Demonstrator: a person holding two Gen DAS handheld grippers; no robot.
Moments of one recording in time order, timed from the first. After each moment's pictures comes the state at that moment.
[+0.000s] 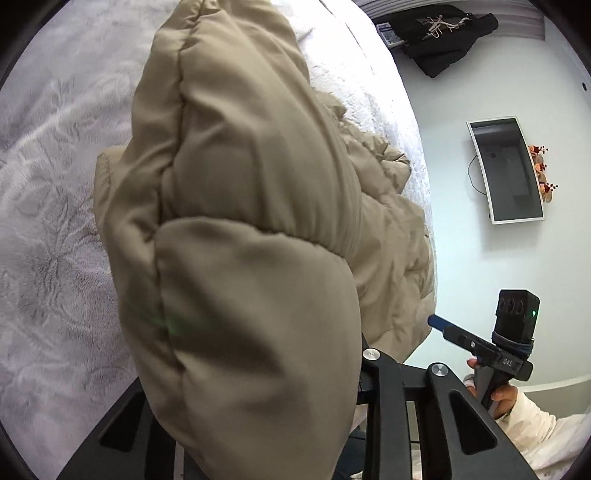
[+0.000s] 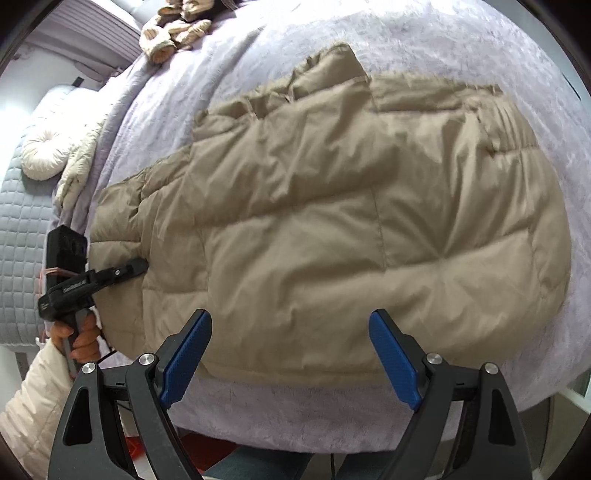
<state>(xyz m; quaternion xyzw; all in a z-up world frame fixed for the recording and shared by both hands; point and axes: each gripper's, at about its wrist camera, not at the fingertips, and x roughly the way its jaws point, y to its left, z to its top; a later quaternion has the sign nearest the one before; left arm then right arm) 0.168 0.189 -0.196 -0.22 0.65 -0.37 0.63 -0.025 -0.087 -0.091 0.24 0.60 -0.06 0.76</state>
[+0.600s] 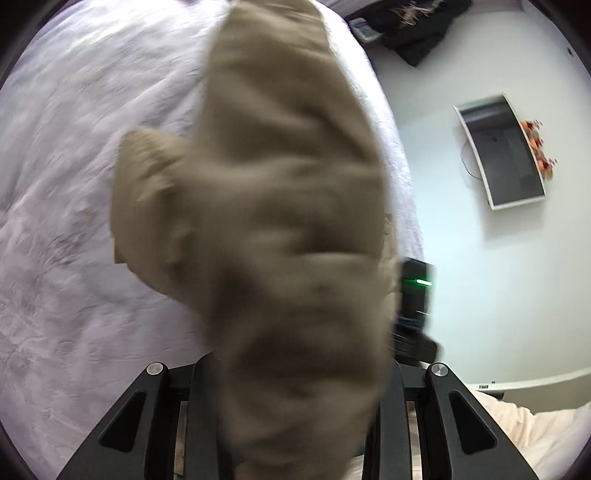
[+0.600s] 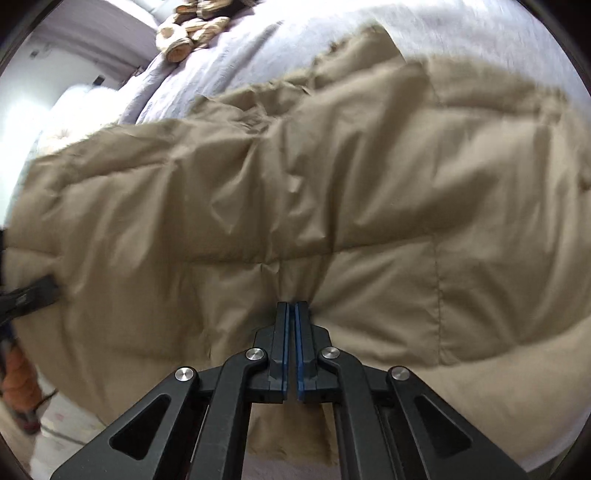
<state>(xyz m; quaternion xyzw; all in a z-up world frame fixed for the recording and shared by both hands) 0.132 0.123 -0.082 -0.16 0.63 -0.38 0.65 0.013 -0.098 -0.156 0.28 0.58 -0.01 0.76</state>
